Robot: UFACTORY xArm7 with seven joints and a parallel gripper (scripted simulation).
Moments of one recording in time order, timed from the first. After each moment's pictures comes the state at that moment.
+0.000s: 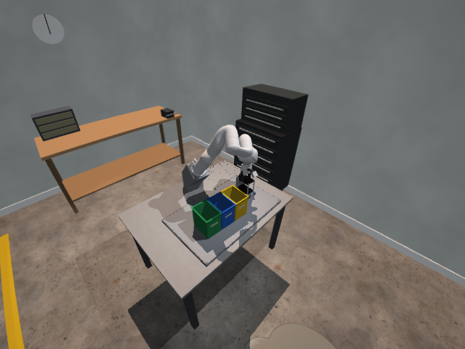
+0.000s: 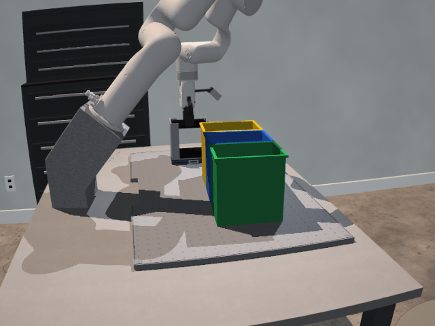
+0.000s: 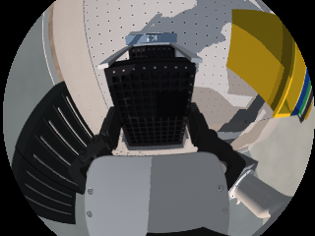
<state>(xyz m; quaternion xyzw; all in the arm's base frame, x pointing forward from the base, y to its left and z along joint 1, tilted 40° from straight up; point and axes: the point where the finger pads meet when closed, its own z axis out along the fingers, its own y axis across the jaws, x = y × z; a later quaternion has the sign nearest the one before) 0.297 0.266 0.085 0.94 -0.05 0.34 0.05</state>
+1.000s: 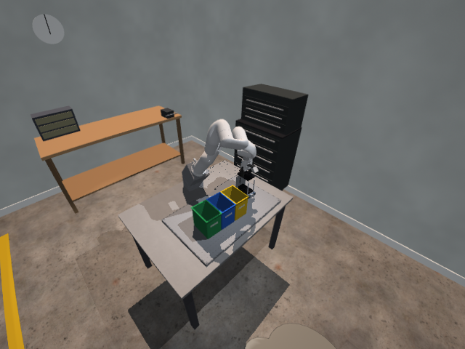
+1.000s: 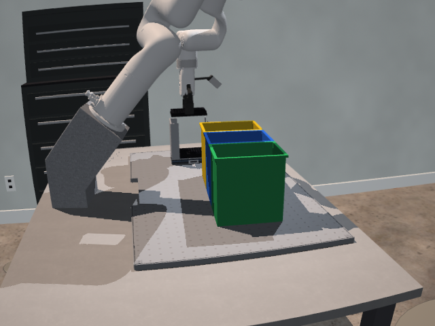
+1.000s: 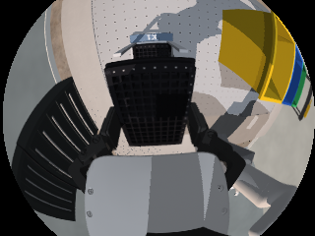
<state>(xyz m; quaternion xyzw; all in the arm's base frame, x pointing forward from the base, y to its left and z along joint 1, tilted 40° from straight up) 0.269 0.272 0.118 0.94 -0.05 0.34 0.05</state>
